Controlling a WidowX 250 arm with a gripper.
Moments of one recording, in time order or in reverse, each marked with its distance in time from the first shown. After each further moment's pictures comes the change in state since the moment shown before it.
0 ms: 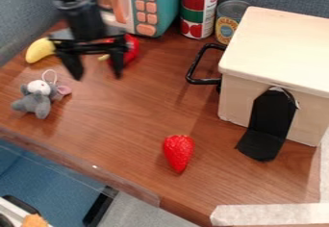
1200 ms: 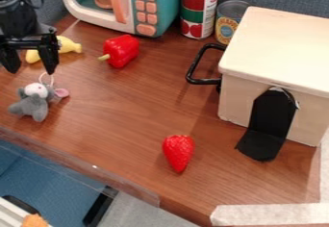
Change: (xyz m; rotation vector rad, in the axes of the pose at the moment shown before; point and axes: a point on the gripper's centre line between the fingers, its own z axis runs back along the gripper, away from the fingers) arm 0.014 0.094 0.001 0.124 -0.014 0.010
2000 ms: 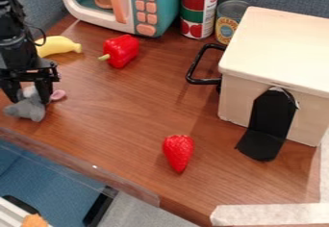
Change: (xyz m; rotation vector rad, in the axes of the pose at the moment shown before) arm -0.017 0.014 -0.054 0.035 0.097 0.063
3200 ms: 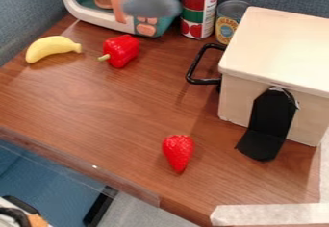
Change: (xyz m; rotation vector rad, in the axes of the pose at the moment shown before) arm -0.007 -0.209 0.187 -0.166 -0.145 0.040
